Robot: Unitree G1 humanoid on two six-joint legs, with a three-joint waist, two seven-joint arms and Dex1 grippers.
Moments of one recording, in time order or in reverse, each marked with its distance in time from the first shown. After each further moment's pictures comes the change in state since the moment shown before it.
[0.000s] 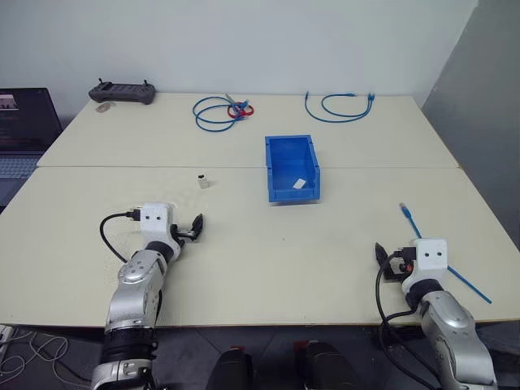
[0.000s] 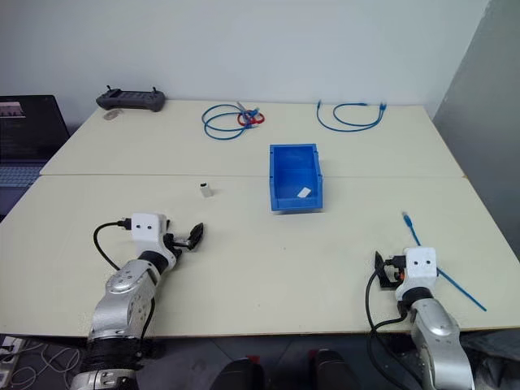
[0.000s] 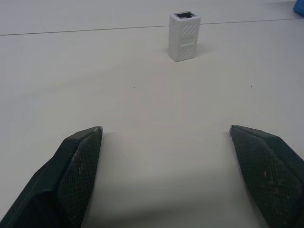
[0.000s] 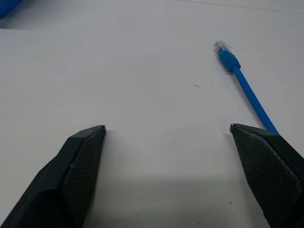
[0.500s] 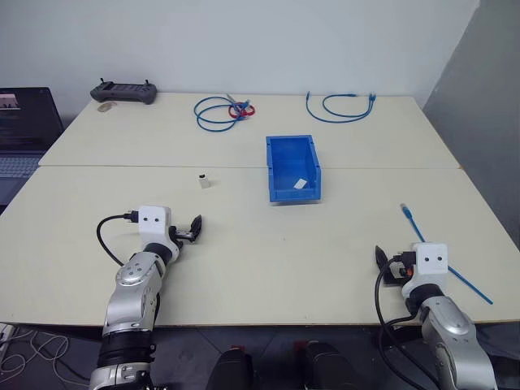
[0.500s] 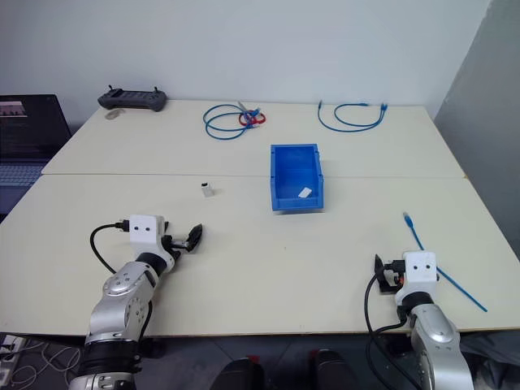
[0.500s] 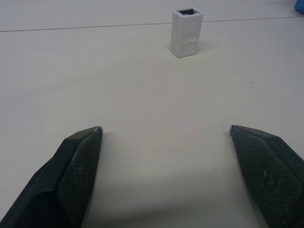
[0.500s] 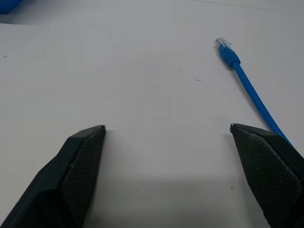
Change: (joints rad) left arm -0.005 -0.003 -0.011 -0.005 -0.003 0.008 -0.008; right arm 0.030 0.010 -0.002 -0.031 -0.015 0.001 -0.015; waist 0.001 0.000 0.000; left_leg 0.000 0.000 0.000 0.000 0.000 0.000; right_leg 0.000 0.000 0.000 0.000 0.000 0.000
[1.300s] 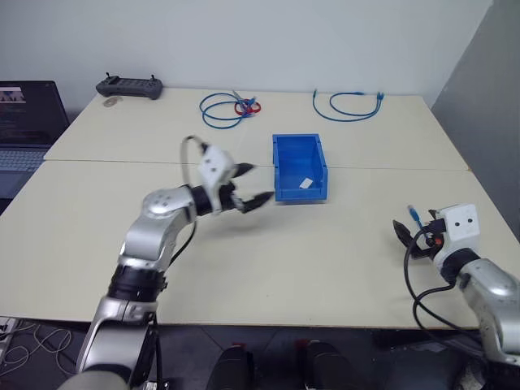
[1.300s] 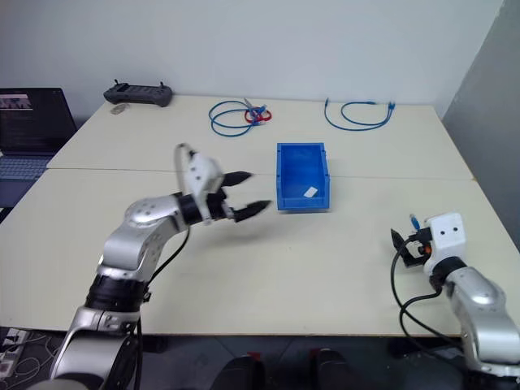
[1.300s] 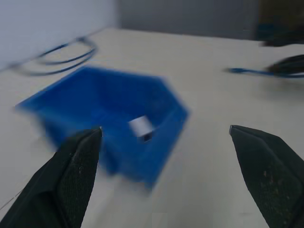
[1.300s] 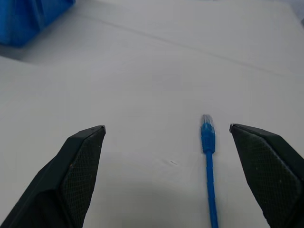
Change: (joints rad) left arm -0.453 0.111 -0.380 -0.072 -0.123 0.120 -0.730; right arm -0.230 -0.361 -0.128 0.153 0.156 0.167 0.290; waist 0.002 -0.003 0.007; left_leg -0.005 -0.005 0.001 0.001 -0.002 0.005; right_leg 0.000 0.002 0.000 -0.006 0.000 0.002
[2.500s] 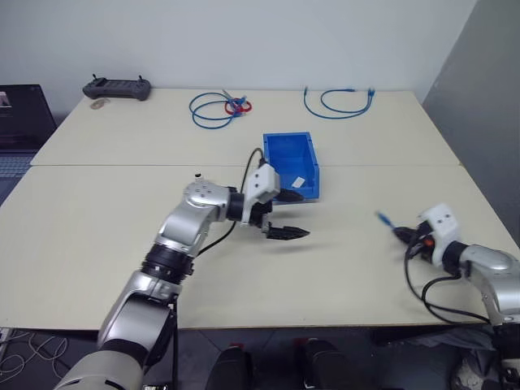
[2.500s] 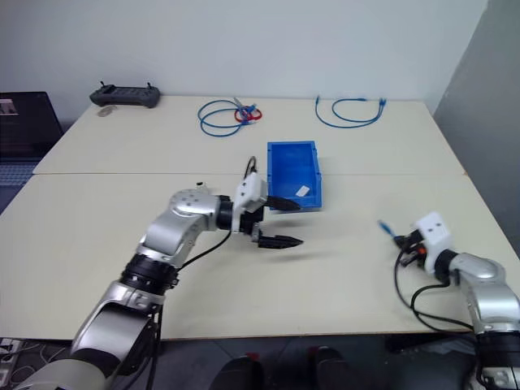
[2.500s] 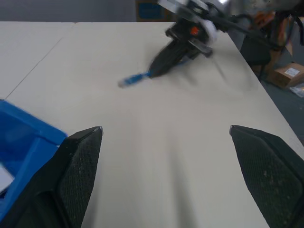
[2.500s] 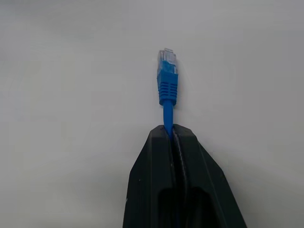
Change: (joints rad) left arm -0.042 0.012 -0.044 0.077 0.037 -0.023 -0.198; right arm -0.120 -0.116 0.280 0.138 -0.060 -0.155 0.395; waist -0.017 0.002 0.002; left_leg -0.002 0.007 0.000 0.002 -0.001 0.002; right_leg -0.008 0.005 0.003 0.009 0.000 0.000
